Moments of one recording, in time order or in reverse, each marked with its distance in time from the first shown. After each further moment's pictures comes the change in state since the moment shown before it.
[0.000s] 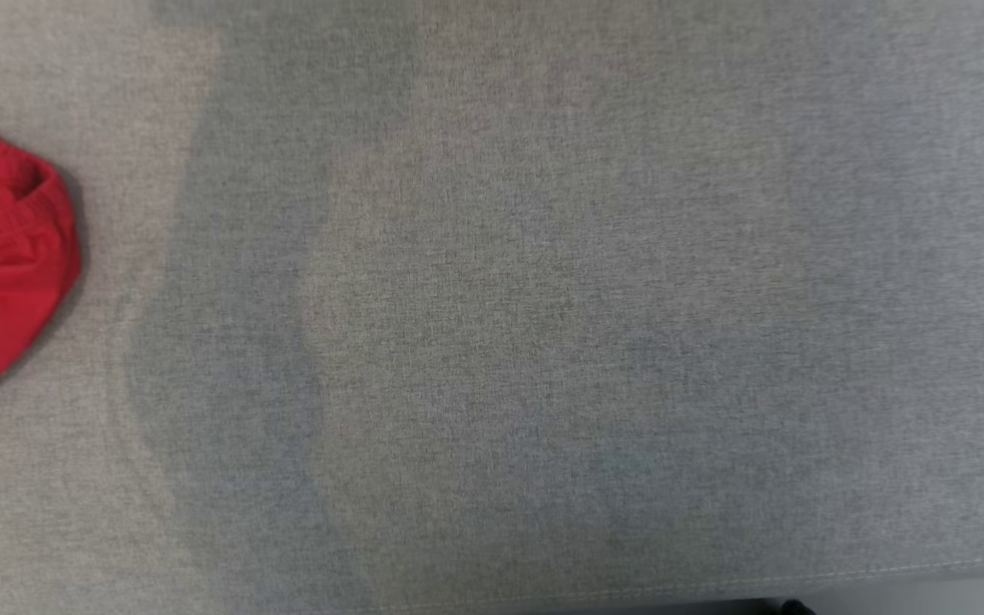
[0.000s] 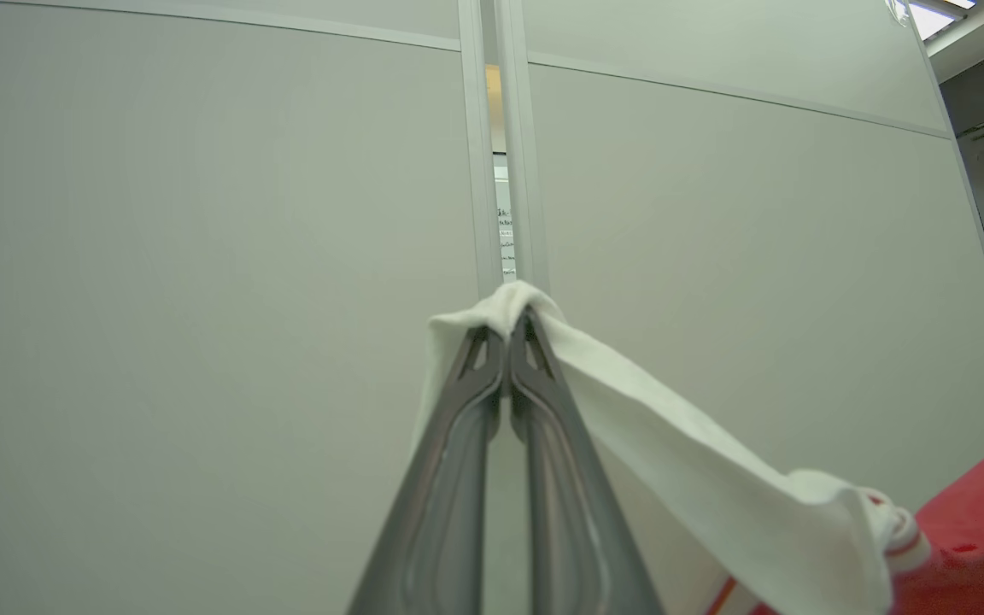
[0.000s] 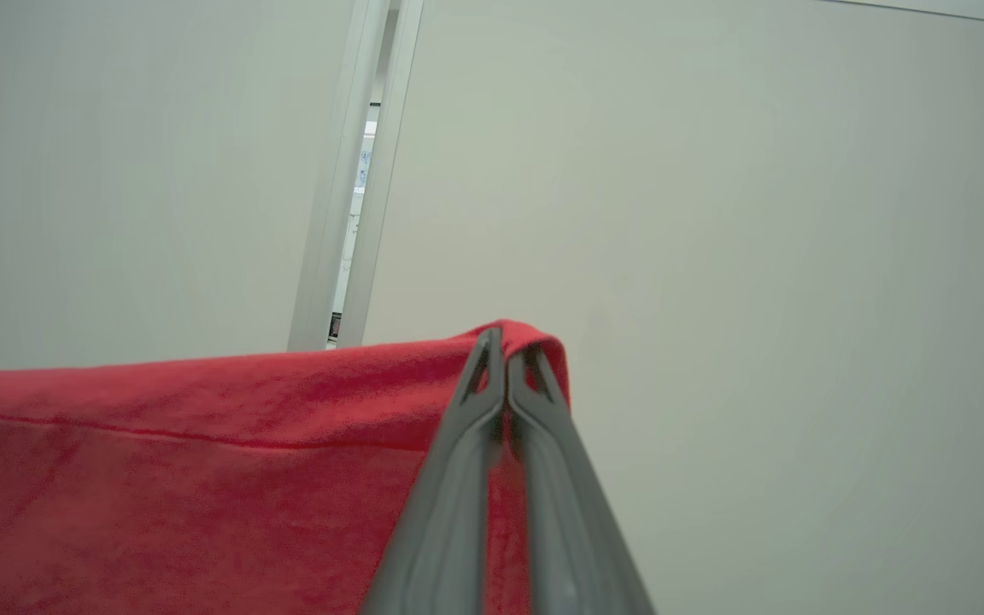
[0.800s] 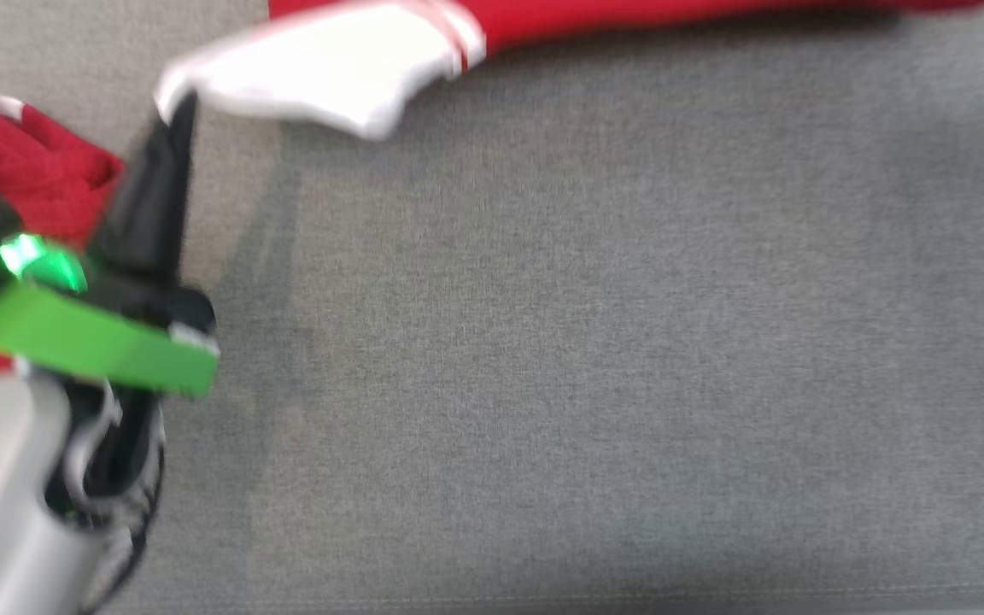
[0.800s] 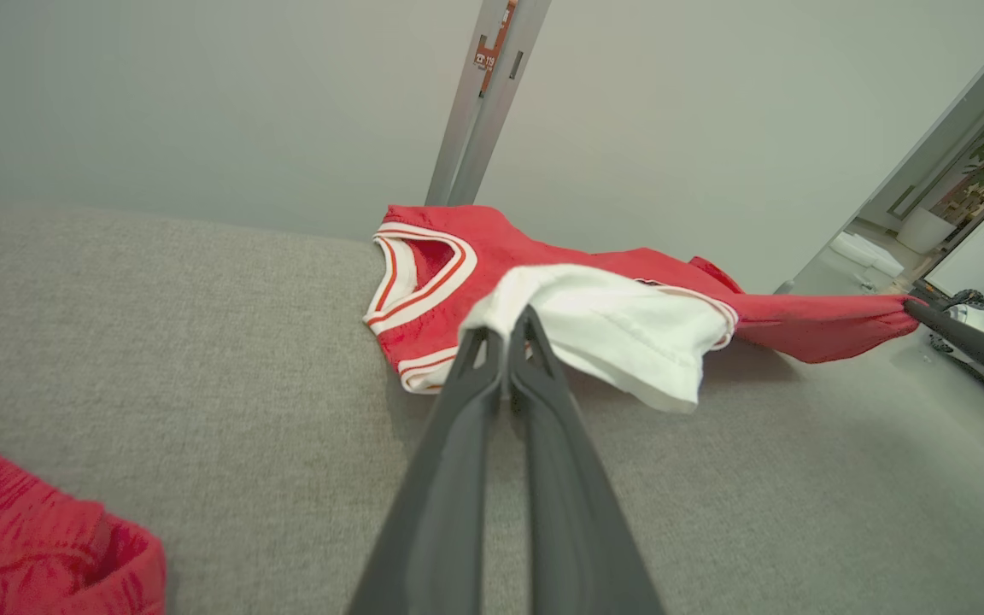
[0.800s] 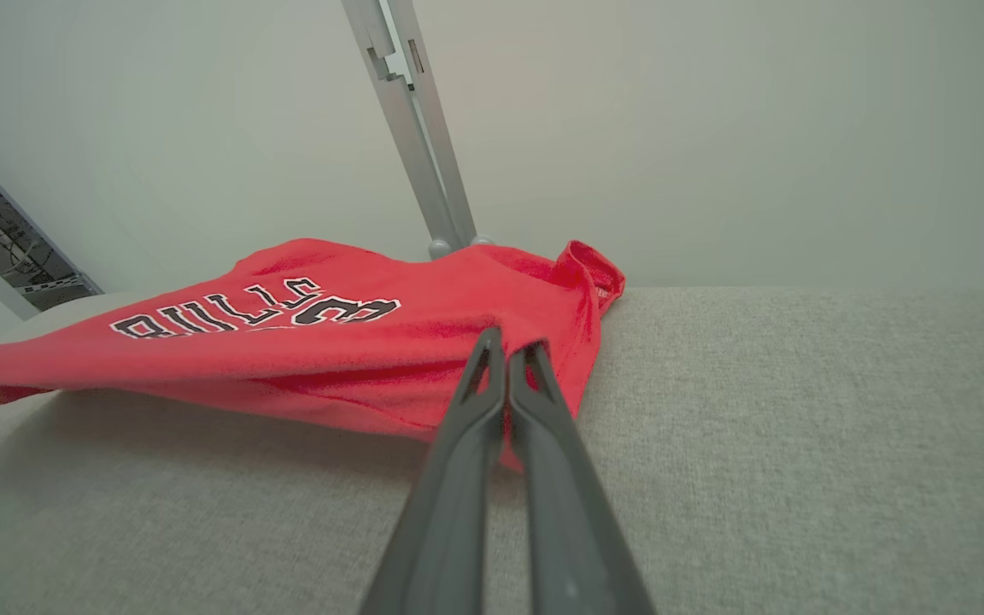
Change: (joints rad) left arm 1.167 0.313 -0.222 -0.532 -0.524 0.075 0.016; right arm 0.907 -0.298 0.206 -0.266 0.565 0.000 0.021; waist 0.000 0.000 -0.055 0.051
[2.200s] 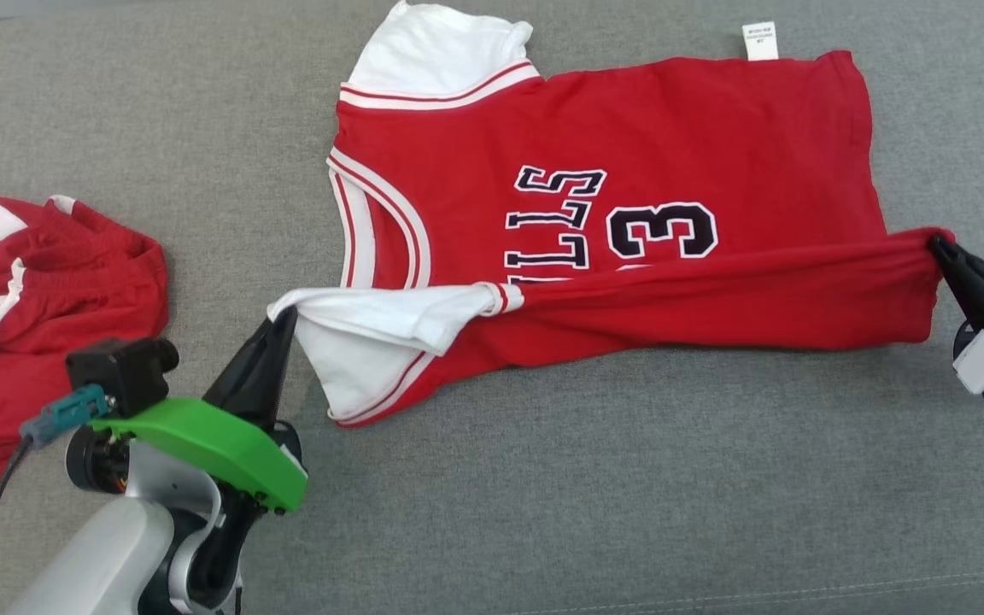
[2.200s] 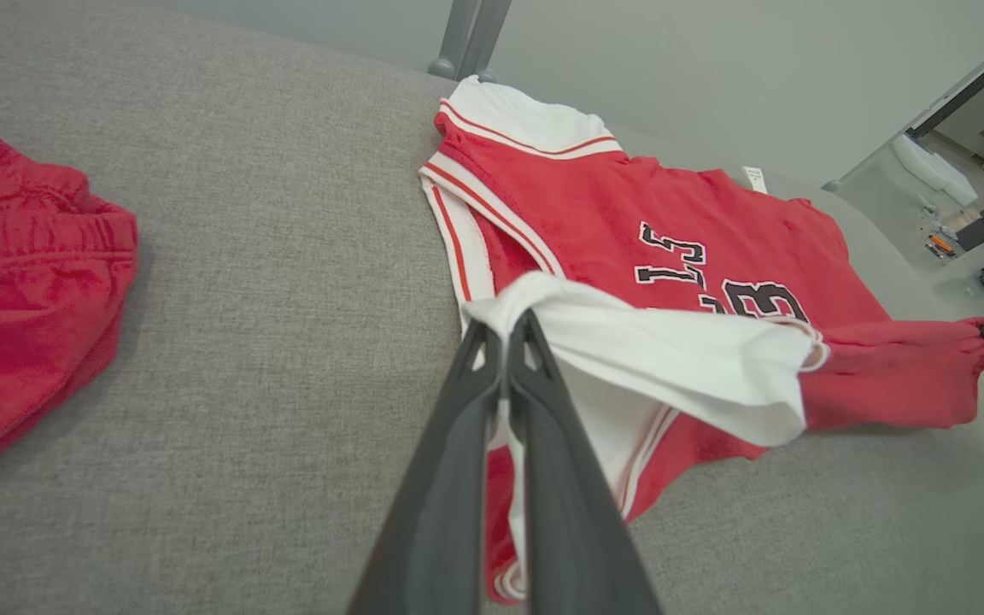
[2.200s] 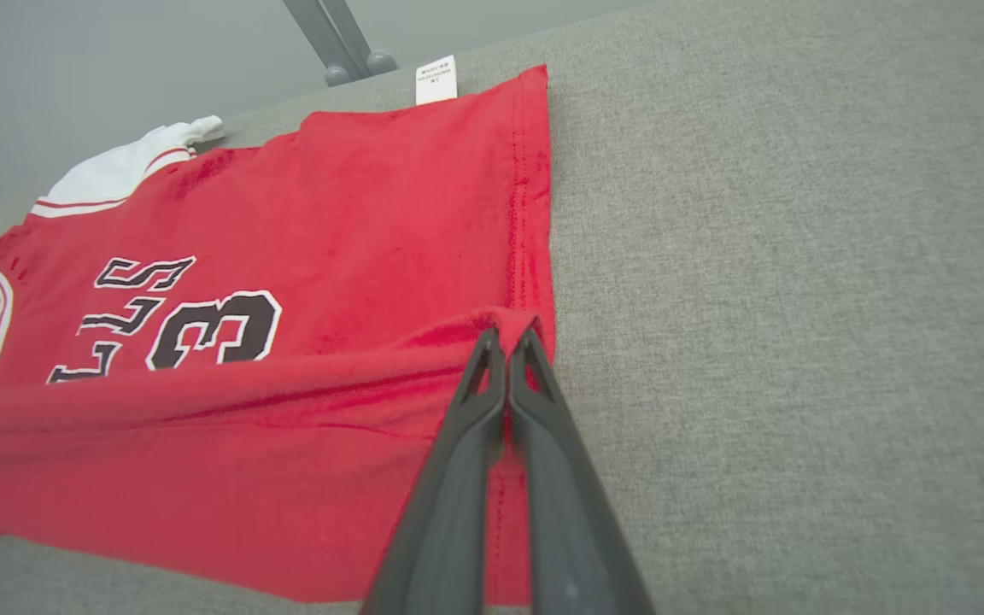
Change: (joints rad) left arm 0.260 -0.020 -0.127 -0.067 -0.026 0.287 0.188; right arm 0.410 0.188 -0.279 0.020 -0.122 0.000 0.388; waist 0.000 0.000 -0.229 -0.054
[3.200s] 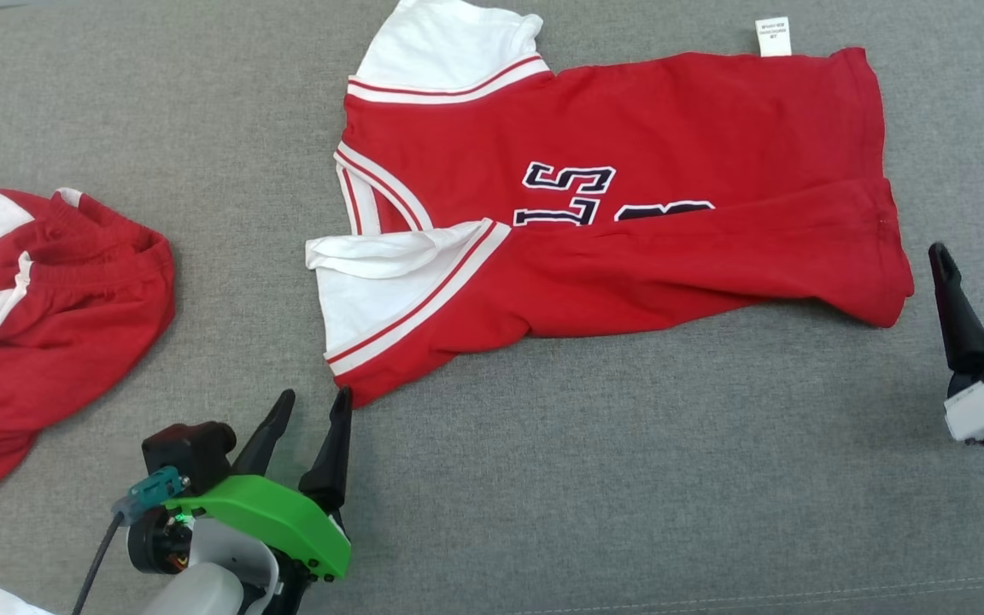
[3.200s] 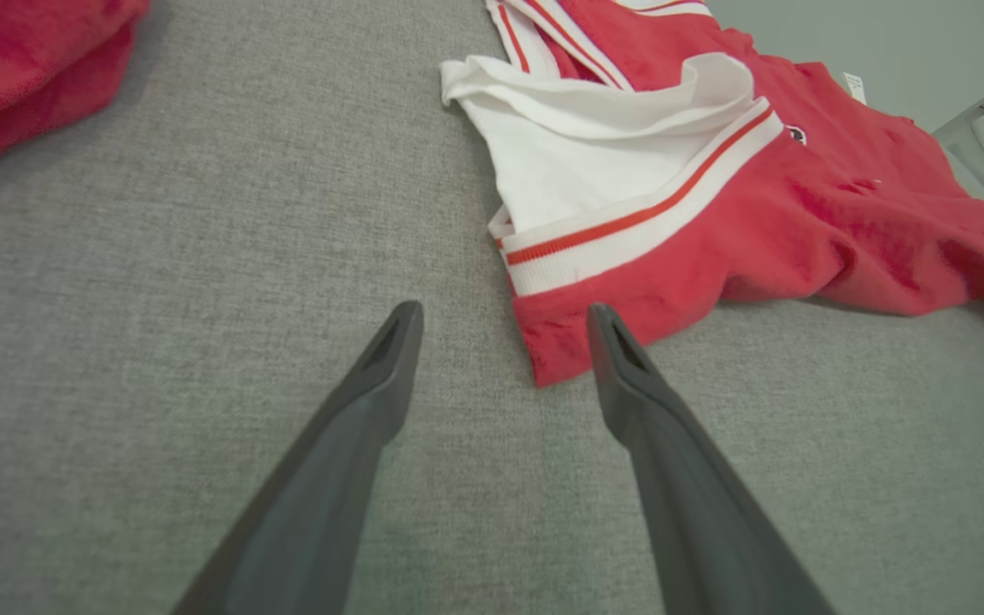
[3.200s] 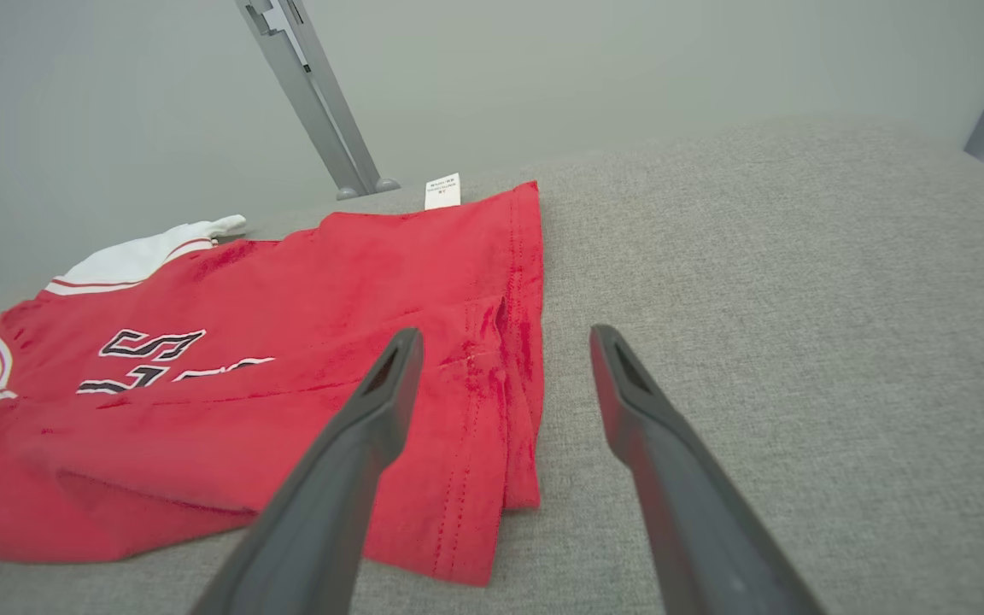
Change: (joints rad) left arm 0.056 -0.109 -0.069 0.228 0.046 -0.036 -0.149; right arm 0.097 0.067 -0.040 -0.011 -0.104 0.000 -0.360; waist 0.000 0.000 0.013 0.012
